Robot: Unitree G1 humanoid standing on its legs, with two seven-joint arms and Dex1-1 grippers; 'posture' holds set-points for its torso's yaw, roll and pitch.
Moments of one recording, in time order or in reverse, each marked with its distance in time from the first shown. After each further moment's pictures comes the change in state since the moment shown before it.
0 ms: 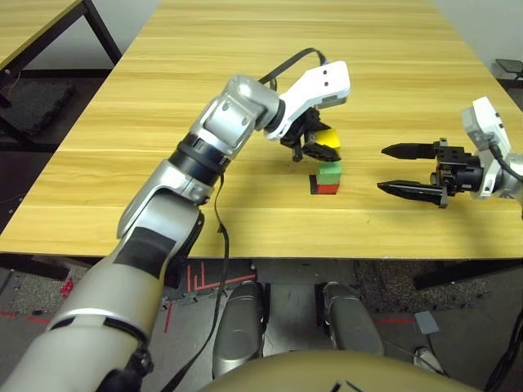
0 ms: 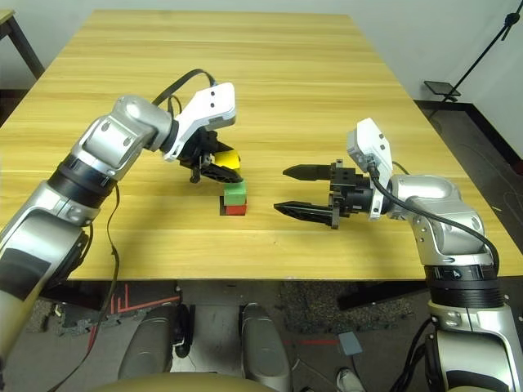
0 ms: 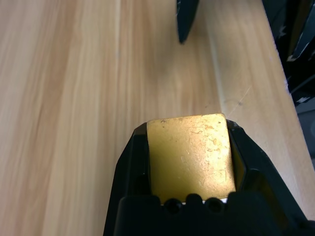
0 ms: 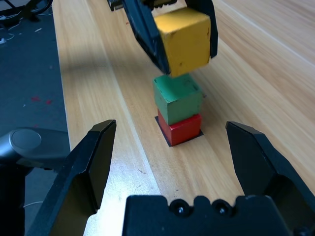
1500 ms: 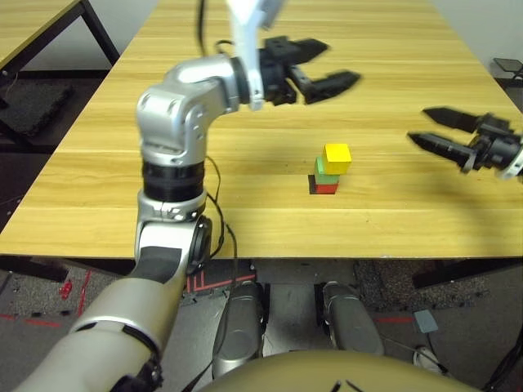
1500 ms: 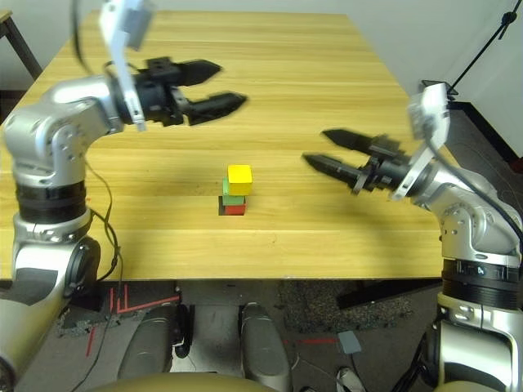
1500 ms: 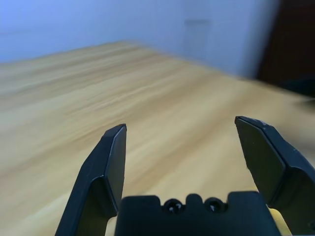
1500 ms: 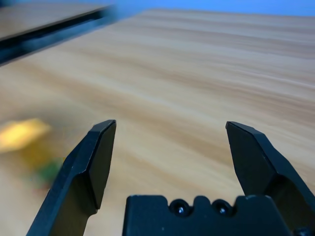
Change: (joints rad) left arm 0.491 -0.038 0.732 -0.635 -0.113 0.230 0.688; right arm -0.083 0.115 -0.286 0.430 -0.019 -0.191 -0.436
